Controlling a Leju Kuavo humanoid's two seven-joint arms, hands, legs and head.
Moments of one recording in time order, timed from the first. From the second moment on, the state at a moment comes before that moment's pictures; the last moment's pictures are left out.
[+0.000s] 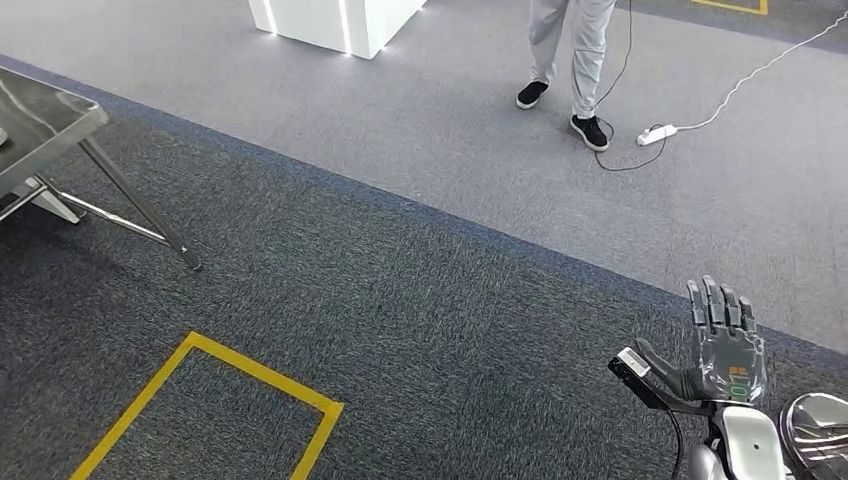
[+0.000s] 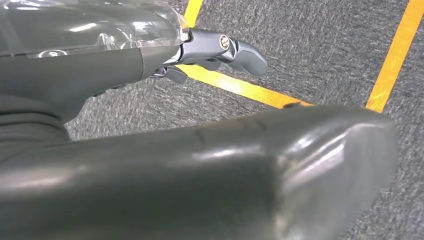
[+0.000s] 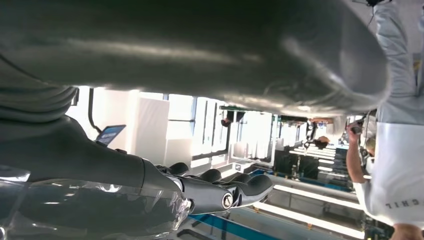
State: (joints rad) left arm -0.07 0.06 -1.35 -0.11 1.56 0.22 -0.56; right arm -0.13 -0.22 -0.05 -1.19 1.32 -0.70 -0.07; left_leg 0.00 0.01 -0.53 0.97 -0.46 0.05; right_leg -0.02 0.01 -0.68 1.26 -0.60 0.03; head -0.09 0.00
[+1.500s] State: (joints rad) left arm -0.06 0.05 -1.37 -0.11 1.57 0.28 -0.52; right arm -0.15 -0.24 0.00 -1.18 1.34 -0.70 -0.07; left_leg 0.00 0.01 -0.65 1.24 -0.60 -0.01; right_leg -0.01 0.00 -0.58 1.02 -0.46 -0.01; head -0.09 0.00
